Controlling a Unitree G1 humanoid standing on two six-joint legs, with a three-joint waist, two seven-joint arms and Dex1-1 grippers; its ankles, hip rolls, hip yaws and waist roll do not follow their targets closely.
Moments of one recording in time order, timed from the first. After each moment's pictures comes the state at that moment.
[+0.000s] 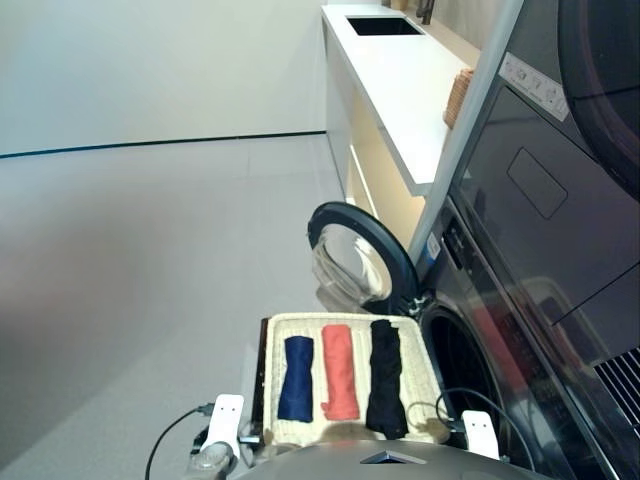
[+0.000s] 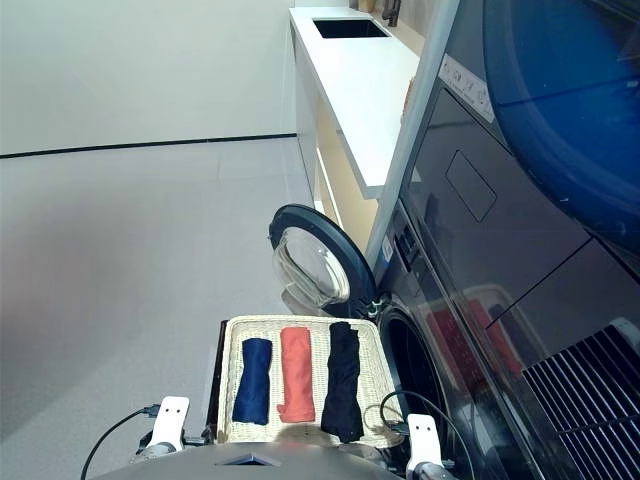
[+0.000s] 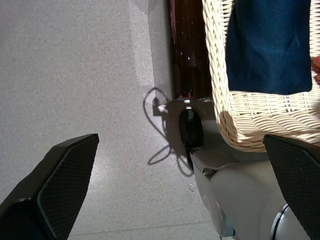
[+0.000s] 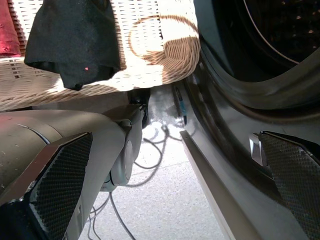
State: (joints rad) left arm 0.05 0.21 -0.20 1.27 -0.19 -0.19 -0.05; right arm 0.08 -0.25 0.24 1.28 0.36 -0.12 0.12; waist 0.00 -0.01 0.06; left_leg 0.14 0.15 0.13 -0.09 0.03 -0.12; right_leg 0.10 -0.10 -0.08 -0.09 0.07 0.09
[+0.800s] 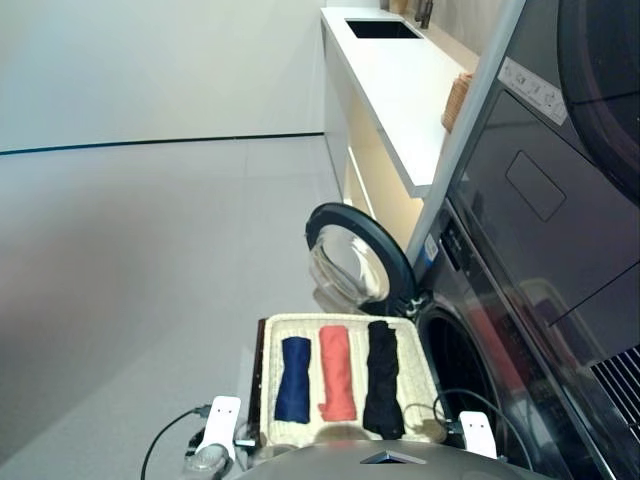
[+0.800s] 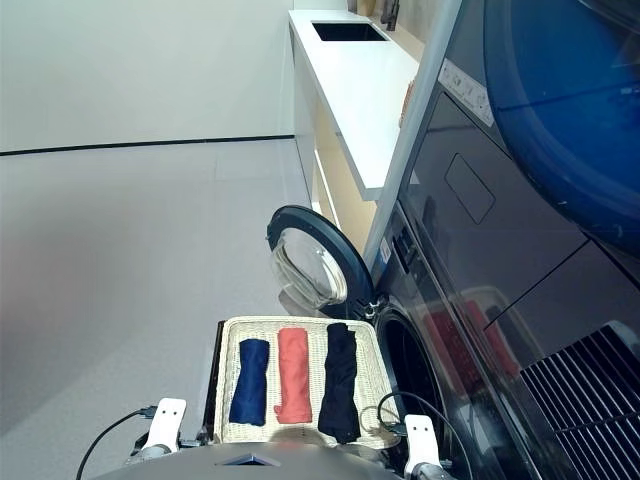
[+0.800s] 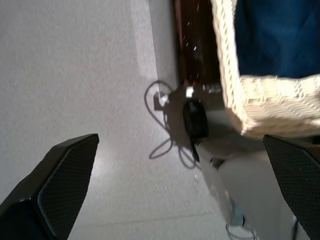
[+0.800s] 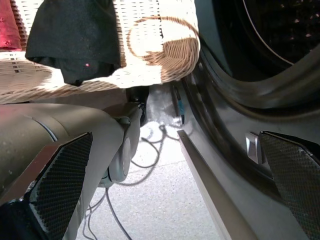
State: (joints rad) left arm 0.05 0.24 -0.22 1.31 -0.18 -0.19 -0.05; right arm 0.09 -0.24 0.27 1.28 0.36 -0.12 0.12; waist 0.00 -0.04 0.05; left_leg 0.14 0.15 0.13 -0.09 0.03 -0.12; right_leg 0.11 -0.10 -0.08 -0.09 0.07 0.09
